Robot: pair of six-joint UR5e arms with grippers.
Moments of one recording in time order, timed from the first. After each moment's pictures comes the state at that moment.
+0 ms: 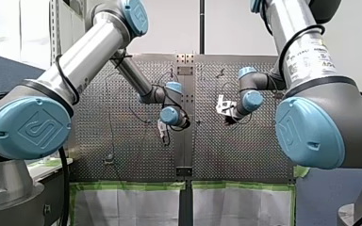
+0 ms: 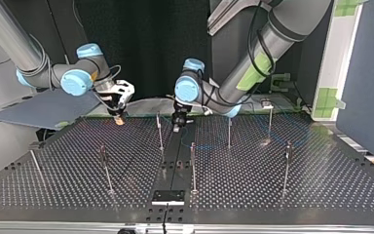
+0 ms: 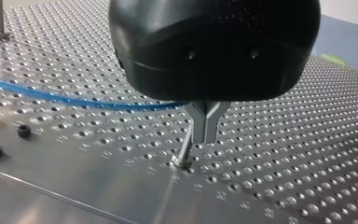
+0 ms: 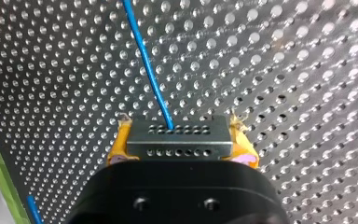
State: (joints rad) left arm -0.47 -2.28 -1.44 -2.70 -1.73 -1.87; right arm 1.92 -1.04 1.59 -0.22 1.39 1.73
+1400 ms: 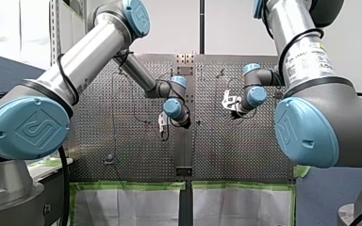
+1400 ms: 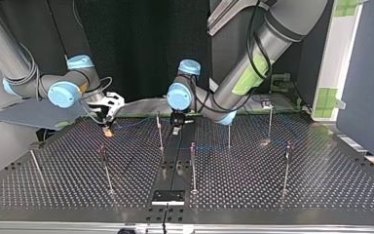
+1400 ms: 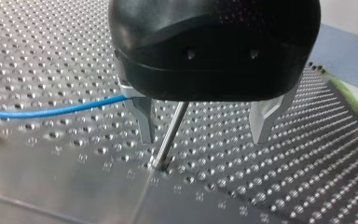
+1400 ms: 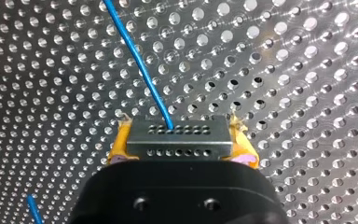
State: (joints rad) left arm -0.49 -2.28 -1.35 -2.95 -1.78 -1.79; right arm 1.87 -1.01 1.47 -0.18 1.38 1.74
